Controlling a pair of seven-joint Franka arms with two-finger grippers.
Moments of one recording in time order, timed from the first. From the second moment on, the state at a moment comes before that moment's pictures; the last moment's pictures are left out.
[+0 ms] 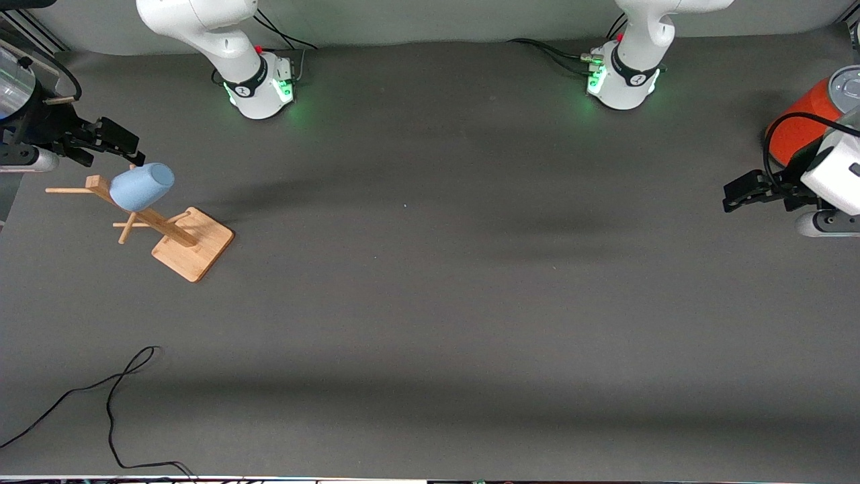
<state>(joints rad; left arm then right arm) -0.07 0.05 0.03 -1.59 -0.01 1.59 -0.04 0.21 -0.24 -0.19 -1.85 0.00 1.59 0.10</state>
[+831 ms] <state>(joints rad) -0.07 0.05 0.03 -1.59 -0.01 1.59 -0.04 0.19 -0.22 -0.26 -1.84 0.05 1.57 0.58</state>
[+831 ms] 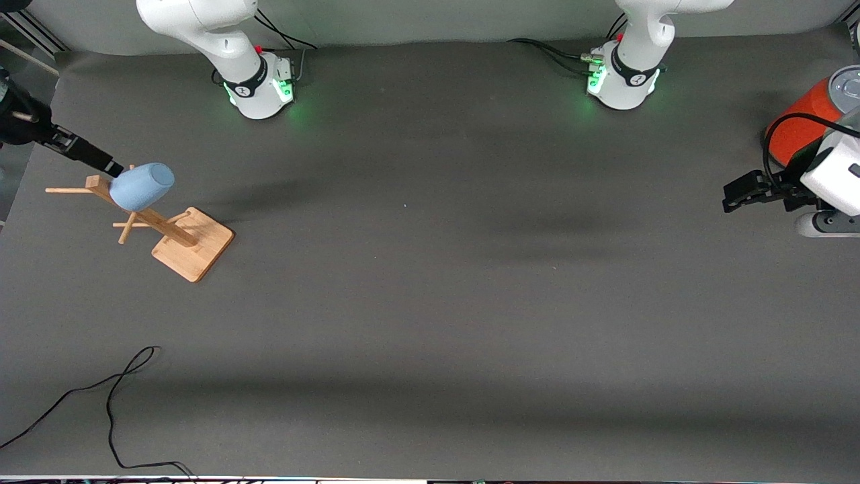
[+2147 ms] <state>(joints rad) -0.07 0.05 0.03 -1.59 -0.01 1.59 -0.04 0.18 -0.16 -0.54 -2.16 0.32 1.71 0.87</state>
